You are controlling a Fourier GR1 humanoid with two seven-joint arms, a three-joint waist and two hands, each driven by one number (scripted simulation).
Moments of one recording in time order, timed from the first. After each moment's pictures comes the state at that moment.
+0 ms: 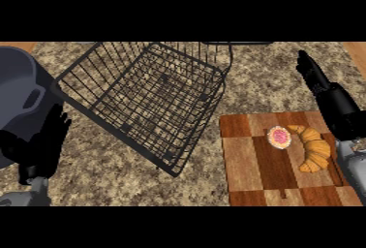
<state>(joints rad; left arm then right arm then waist) -0.05 0.37 -0.04 -1.39 0.38 0.26 0.07 -0.32 -0.53 0.17 -1.52 -0.11 -0.07 0.00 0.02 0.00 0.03</state>
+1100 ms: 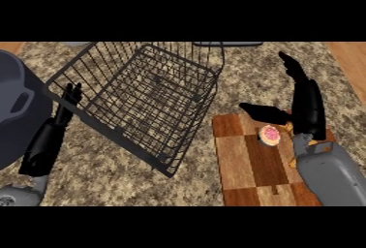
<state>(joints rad) -0.11 0.52 -0.24 -1.58 0.01 0.22 -0.07 -0.42 -0.37 0.29 -1.57 0.43 -0.49 0.59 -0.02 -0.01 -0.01</state>
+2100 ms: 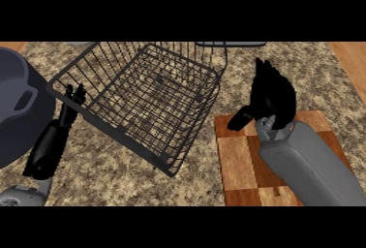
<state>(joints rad) -0.10 0.50 -0.25 -1.60 -0.02 0.22 -0.07 -0.66 -0.30 0.45 -1.52 0.70 0.07 1.24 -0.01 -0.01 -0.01</state>
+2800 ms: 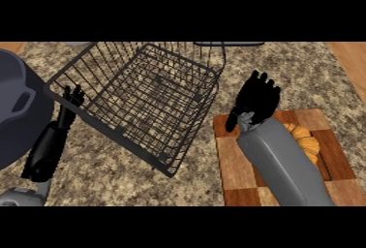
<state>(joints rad) -0.08 0.49 -0.24 -1.61 -0.02 0.21 -0.07 -0.65 -0.11 0.33 -1.25 0.96 0.17 1.25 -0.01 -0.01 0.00</state>
